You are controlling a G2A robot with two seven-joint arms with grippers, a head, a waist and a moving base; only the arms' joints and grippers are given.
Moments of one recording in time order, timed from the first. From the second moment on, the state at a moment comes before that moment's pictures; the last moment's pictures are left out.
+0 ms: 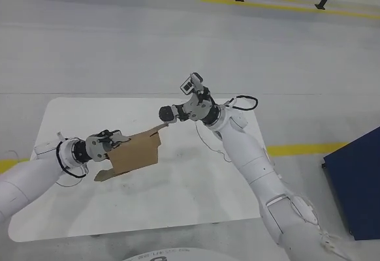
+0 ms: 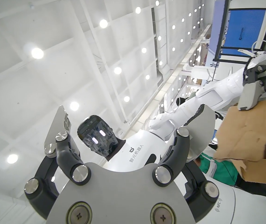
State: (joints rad) left arm 0.79 -1.00 -0.36 -1.05 -1.64 0.19 -1.45; right arm -1.02 -1.21 1.11 -1.20 1.18 0.07 1.28
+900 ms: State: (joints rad) left arm 0.92 -1.00 -0.60 -1.11 -1.57 0.18 -1.40; right arm -0.99 -1.23 1.05 -1.20 1.05 0.11 1.21
